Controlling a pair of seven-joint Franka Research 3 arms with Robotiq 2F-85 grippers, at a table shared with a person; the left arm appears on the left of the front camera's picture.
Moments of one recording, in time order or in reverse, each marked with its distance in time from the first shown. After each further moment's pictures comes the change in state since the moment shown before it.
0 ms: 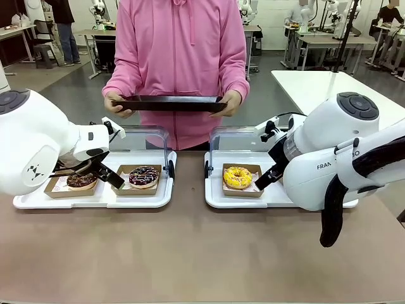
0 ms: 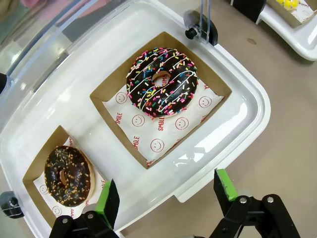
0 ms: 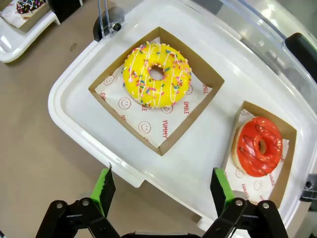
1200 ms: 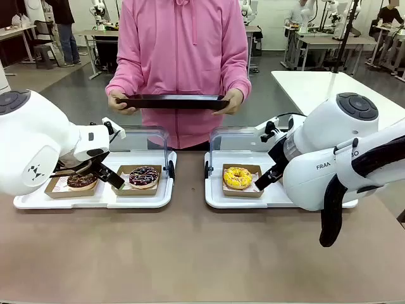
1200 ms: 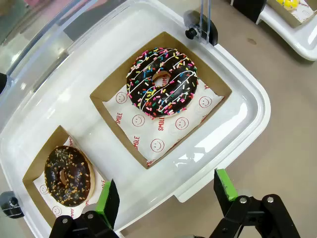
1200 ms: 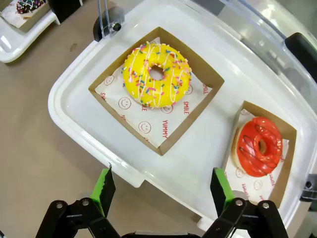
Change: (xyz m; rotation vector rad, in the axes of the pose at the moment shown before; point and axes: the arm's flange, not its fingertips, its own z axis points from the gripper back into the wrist) left arm 0.000 0.000 0.000 0.000 0.000 0.000; right arm 0.000 0.000 0.000 0.000 0.000 0.000
